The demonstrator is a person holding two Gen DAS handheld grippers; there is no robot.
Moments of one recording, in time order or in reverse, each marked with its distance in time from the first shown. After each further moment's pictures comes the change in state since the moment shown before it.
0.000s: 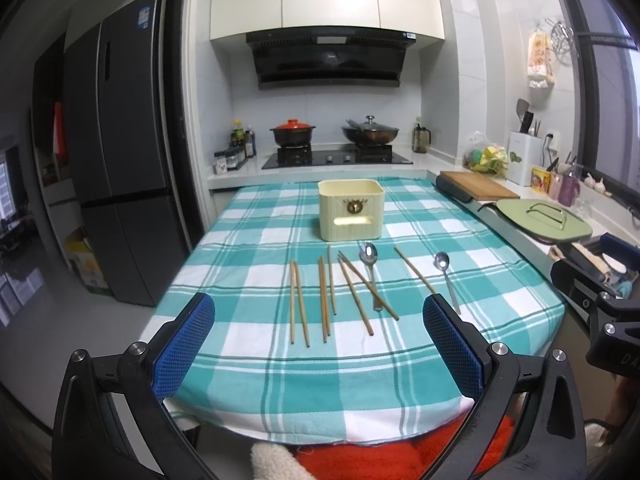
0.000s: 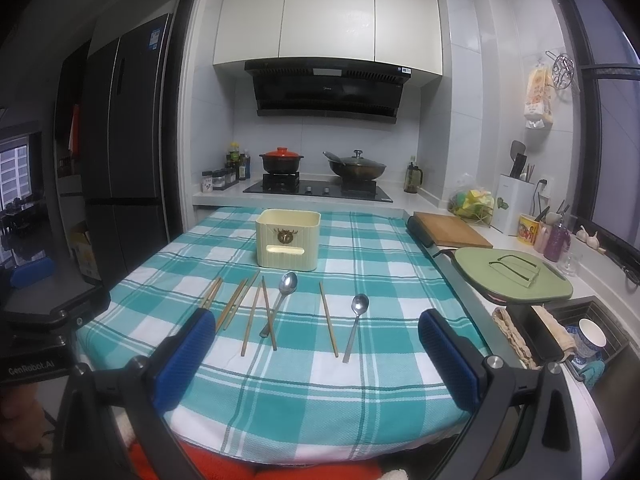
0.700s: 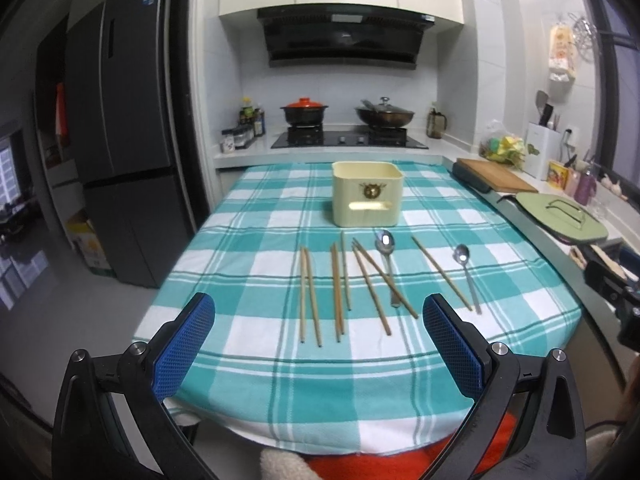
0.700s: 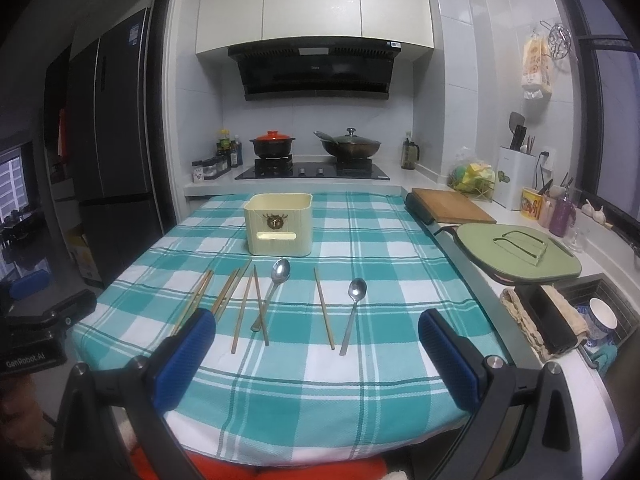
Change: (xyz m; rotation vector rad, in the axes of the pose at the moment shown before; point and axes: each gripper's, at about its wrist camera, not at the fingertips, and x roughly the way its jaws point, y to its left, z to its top) left arm 0.052 0.018 0.008 -0.039 0.081 0.040; right arm 0.037 -0.027 0.001 0.070 0.079 0.000
